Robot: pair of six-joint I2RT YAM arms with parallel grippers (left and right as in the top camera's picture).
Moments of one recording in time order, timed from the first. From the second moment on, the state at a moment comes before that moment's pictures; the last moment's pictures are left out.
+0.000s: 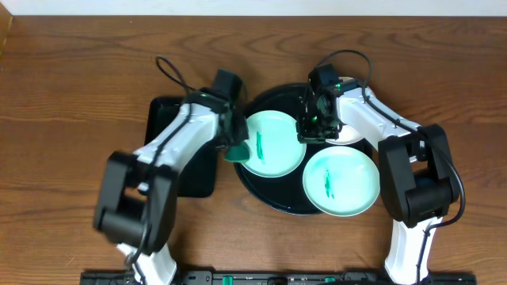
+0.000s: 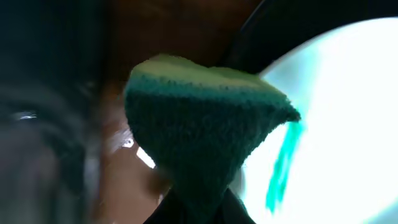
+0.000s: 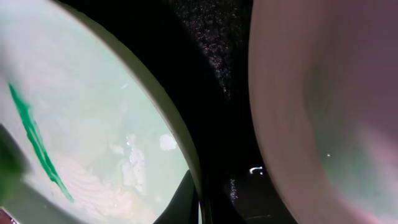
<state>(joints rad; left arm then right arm) -0.37 1.90 1.25 -0.74 0.12 -0.57 0.35 2.09 1.43 -0.81 -0.32 0.30</state>
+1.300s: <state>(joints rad) -0.48 2.12 1.53 -0.90 0.21 -0.59 0.35 2.09 1.42 -0.80 -0.34 0.28</state>
